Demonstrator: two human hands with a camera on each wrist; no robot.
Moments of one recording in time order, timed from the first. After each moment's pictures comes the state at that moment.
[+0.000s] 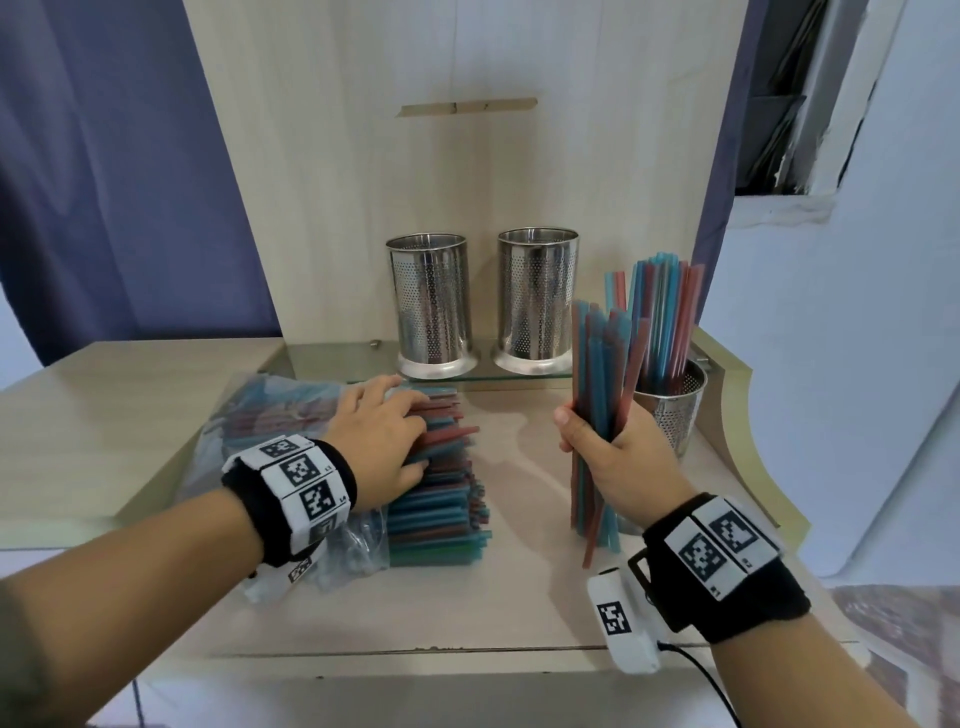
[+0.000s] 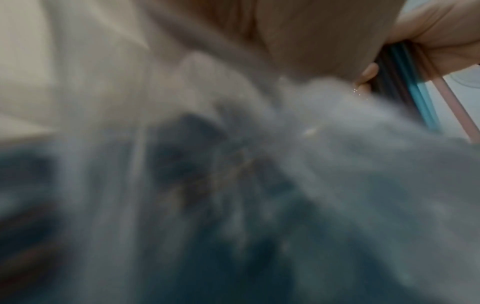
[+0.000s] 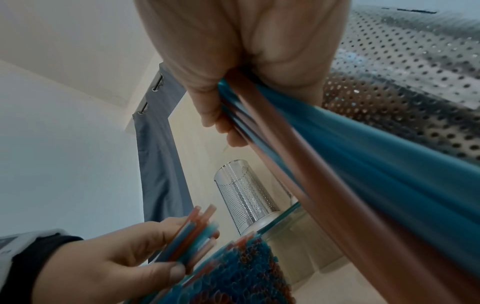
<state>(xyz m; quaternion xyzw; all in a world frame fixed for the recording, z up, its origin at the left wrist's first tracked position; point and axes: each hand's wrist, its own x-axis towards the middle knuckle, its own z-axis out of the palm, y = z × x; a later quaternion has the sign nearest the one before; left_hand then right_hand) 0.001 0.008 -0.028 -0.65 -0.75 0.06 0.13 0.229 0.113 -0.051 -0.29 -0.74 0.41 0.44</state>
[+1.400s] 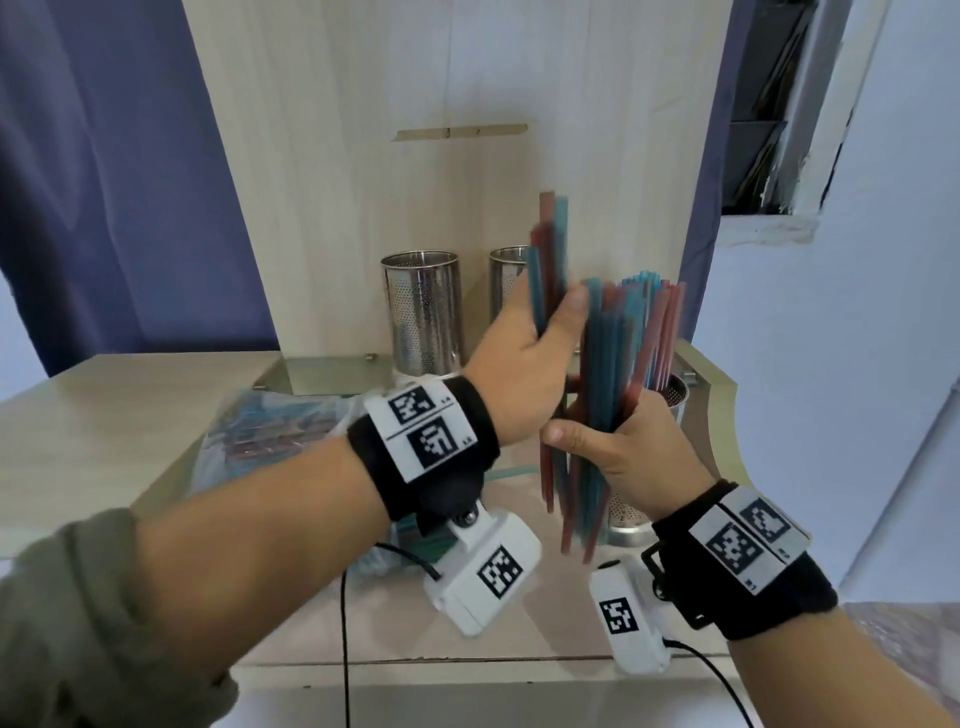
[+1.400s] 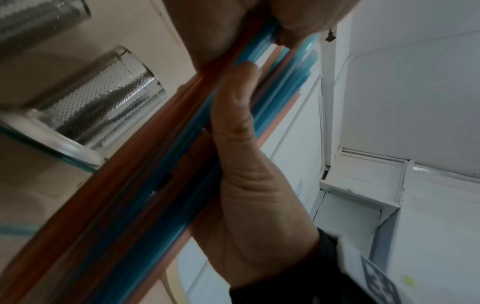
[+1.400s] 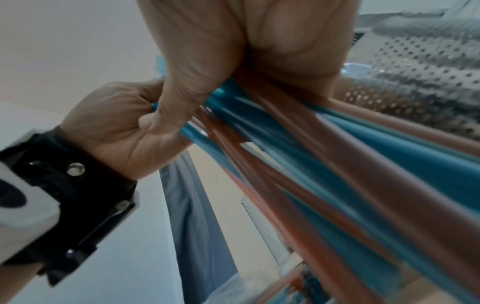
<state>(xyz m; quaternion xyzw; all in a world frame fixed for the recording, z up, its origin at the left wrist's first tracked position) 0.133 0.048 0.053 -0.61 -0.46 -0.62 -0.17 0.250 0.106 -0.013 -0.14 -0.73 0.49 0.45</state>
